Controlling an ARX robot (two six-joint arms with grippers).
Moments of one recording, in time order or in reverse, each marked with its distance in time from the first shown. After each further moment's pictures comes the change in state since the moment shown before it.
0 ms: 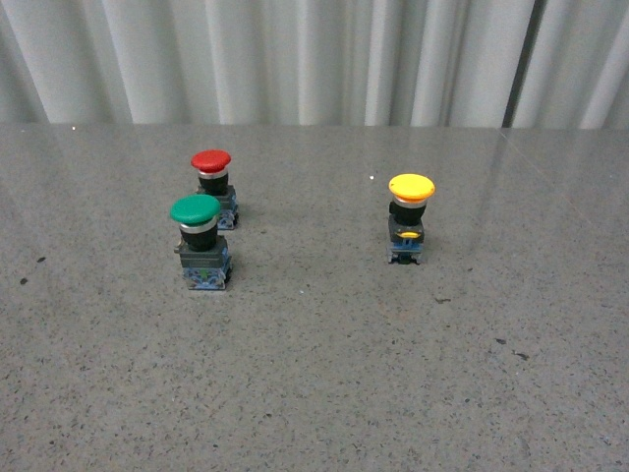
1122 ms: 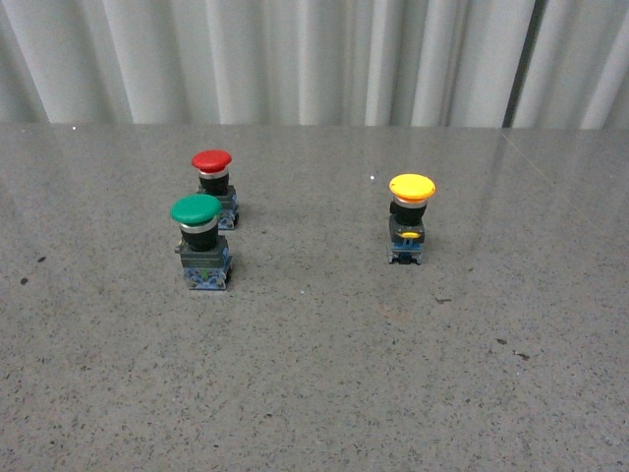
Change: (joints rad) left arm 0.001 -0.143 0.000 -0.148 -0.001 -0.001; right arm 0.000 0.000 0.000 0.000 0.000 0.000
